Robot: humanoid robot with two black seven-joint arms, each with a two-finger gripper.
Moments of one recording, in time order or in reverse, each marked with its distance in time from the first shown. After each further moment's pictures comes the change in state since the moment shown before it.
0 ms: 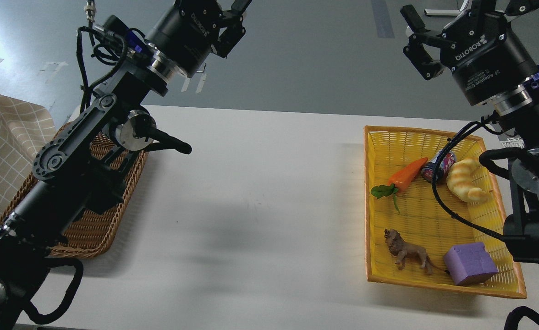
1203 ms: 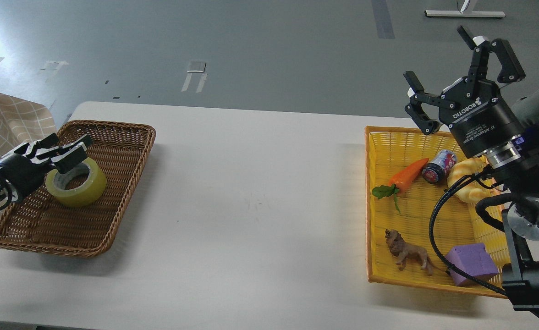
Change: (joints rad) left arm 0.198 0.655 0.509 0.386 0.690 0.430 -0.318; right arm -0.241 0.002 0.015 -0.029 0.139 0.004 -0.003
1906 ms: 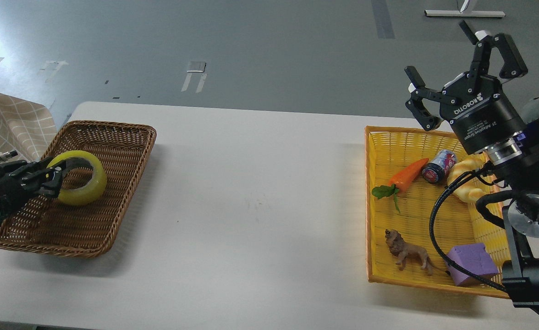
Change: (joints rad) left arm 0.100 0.055 0.017 0.088 0.479 0.002 0.162; right arm 0.008 0.000 0.000 0.002 -0.001 -0.002 0.002
